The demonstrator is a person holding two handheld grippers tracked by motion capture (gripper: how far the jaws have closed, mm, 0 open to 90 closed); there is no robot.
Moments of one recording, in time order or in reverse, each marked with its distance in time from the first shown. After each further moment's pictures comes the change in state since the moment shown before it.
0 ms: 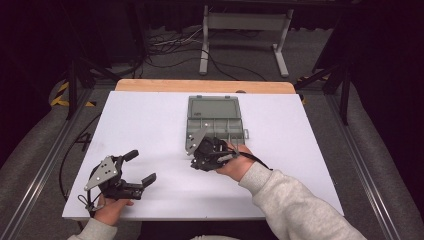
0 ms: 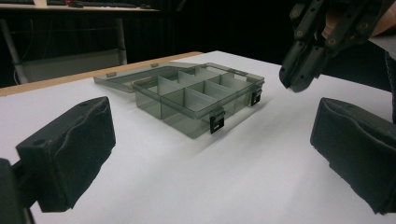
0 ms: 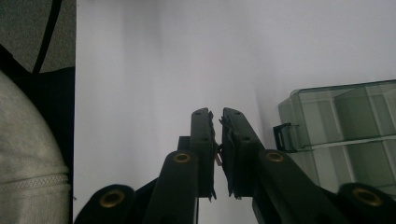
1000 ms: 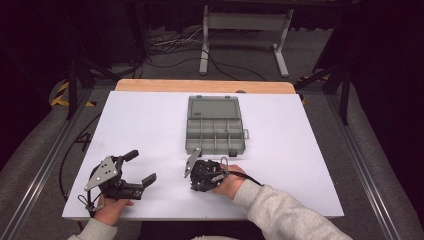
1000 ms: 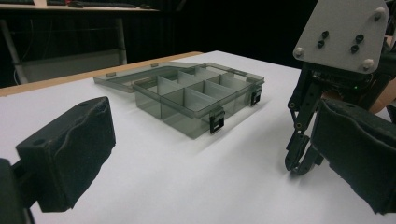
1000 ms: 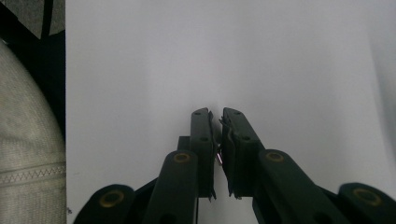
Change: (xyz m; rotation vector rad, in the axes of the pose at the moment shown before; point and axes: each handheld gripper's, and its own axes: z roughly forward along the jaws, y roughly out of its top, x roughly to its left) left arm -0.001 0.000 0.000 0.001 0.001 -0.002; right arm 0.026 -0.030 0.071 0.108 0.104 0.031
